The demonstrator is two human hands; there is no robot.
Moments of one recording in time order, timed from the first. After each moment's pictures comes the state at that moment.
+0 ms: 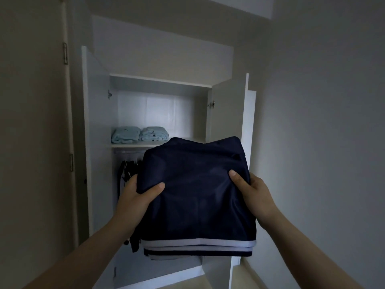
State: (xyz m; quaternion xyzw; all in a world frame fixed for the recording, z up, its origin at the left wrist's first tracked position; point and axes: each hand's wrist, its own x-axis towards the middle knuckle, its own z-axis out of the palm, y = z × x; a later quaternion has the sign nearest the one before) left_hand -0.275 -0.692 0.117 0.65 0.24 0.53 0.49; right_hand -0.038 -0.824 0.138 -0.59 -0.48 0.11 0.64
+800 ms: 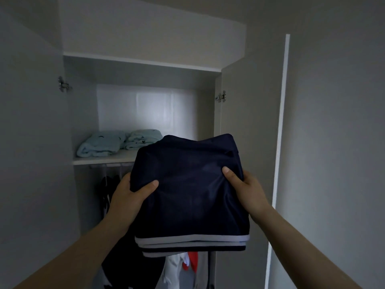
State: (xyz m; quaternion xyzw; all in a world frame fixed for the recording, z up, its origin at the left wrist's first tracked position) left_hand -0.071 -0.349 0.131 0.63 0.27 0.55 0.47; right_hand 0.164 -0.478 0.150 -0.57 -0.49 0.12 0.65
